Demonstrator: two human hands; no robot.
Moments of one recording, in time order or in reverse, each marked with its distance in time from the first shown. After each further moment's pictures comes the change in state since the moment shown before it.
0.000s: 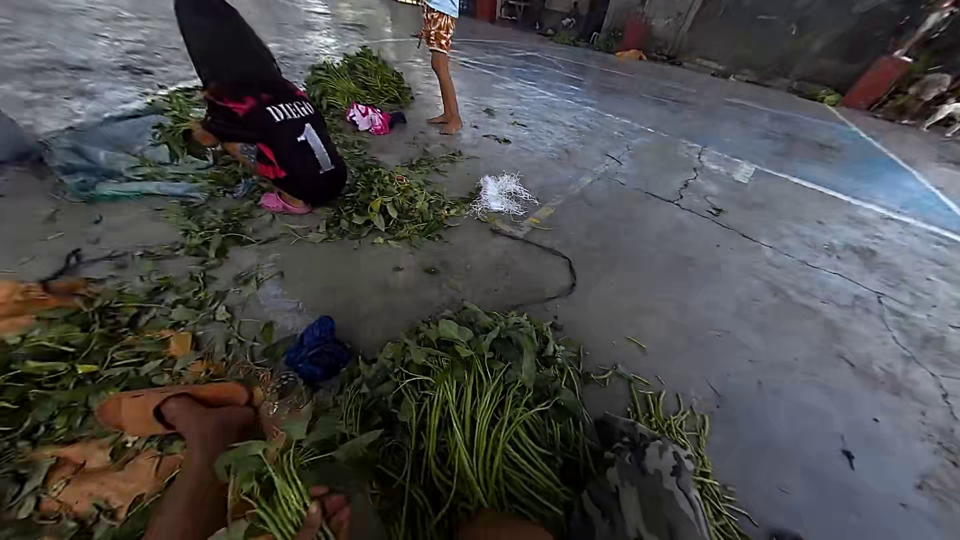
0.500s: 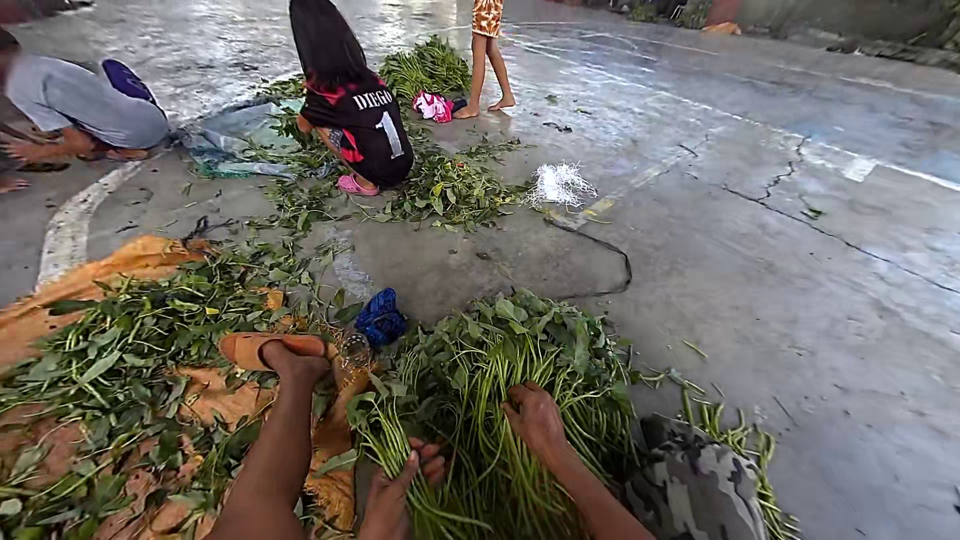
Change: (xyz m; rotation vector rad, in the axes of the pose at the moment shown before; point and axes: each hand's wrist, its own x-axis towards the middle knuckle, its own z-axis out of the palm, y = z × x) left_hand -0.029 -0.067 0.058 -0.047 0.270 -0.072; right_hand 0.011 -0.018 -0.090 0.029 0.787 0.244
